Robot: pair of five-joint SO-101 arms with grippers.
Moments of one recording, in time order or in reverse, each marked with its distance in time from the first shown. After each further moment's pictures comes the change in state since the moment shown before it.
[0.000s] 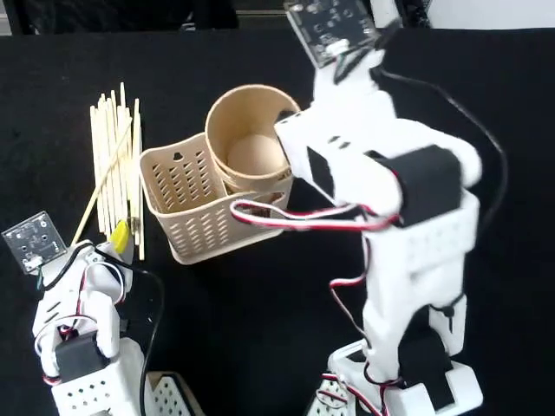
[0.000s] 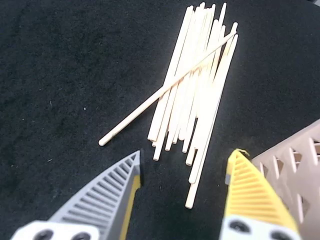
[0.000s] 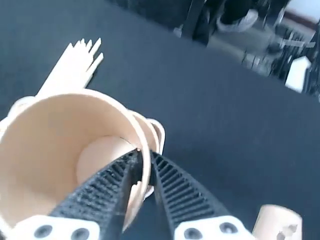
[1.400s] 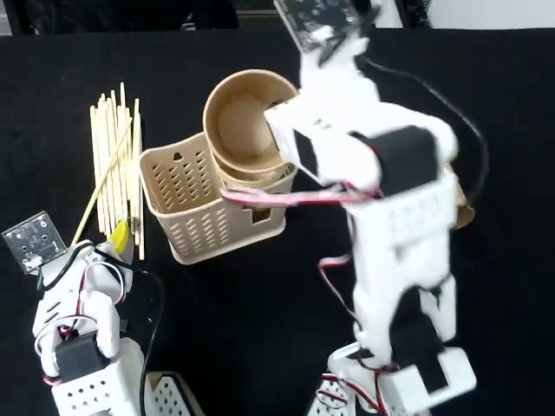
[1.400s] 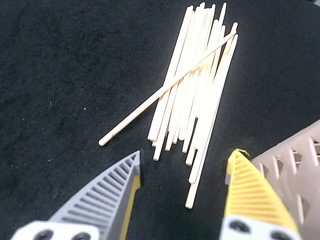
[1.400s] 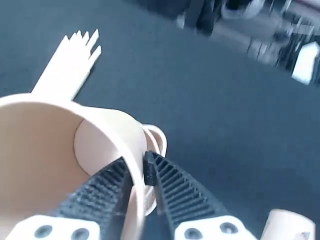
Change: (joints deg) left arm 0.0 0.0 0.0 0.0 0.0; right arm -0.2 5.2 0.2 -3.8 -0.9
